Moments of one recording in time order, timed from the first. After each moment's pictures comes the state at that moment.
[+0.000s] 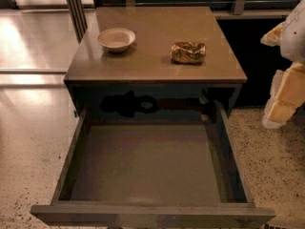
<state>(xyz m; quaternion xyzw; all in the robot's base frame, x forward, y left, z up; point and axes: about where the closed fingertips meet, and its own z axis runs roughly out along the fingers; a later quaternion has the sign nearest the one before) 0.438 -0.217 0.976 -0.60 0.78 -0.03 0.16</state>
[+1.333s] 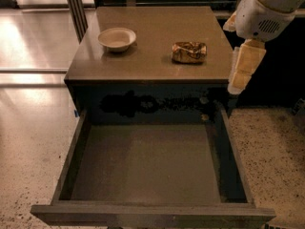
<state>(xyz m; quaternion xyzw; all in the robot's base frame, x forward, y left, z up) 0.539 -0.187 0.958 -0.65 0.74 -0.02 0.16</state>
